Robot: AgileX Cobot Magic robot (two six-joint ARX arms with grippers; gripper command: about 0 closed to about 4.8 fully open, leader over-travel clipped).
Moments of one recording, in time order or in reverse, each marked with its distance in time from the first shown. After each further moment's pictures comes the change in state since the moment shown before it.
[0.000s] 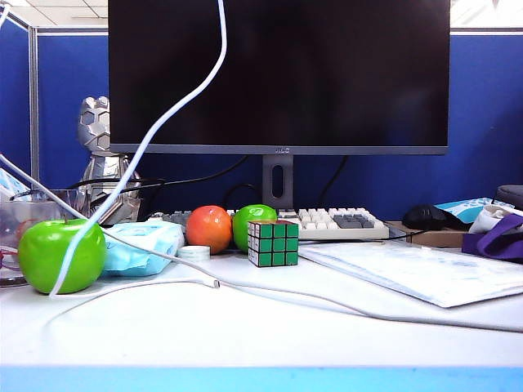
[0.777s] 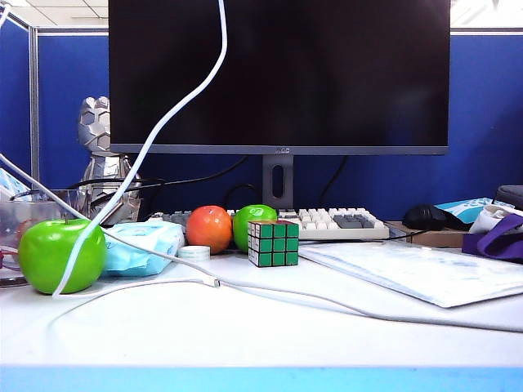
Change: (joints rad) left arm 0.002 -0.026 -0.001 0.000 0.048 -0.046; right arm -0.003 0.004 0.004 0.036 -0.091 -0.018
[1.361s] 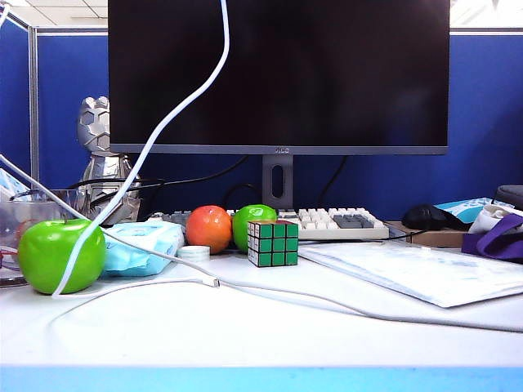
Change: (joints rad) left arm 0.020 -0.002 0.000 -0.008 0.054 0.001; right arm 0.000 -0.016 0.000 -0.035 -0.004 0.006
